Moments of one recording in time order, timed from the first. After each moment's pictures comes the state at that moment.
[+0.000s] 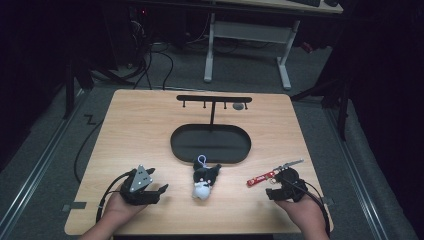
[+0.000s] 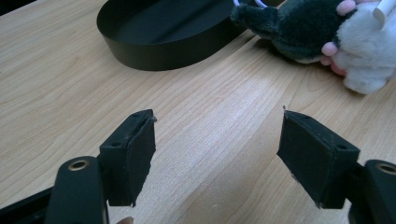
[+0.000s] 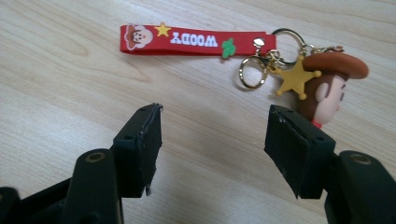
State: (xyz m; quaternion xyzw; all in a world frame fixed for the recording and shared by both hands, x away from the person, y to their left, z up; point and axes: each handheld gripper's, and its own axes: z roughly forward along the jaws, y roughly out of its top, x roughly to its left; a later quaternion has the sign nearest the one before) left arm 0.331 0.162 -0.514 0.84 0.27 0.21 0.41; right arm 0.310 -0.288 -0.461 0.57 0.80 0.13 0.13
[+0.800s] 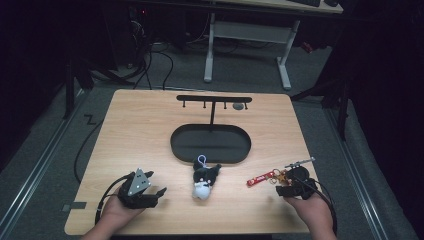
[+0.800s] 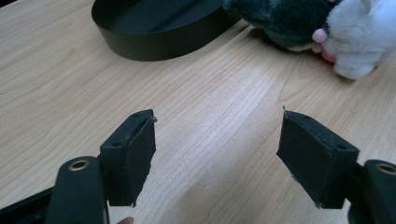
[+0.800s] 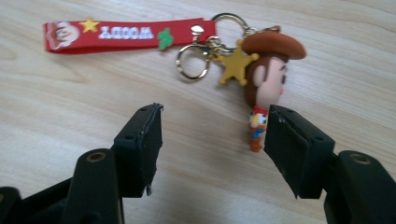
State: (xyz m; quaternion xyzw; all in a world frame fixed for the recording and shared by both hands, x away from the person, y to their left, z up) left arm 0.323 0.167 -0.515 0.85 0.28 0.21 0.40; right arm 0.317 -0.321 -0.468 0.61 0.77 0.13 0.14
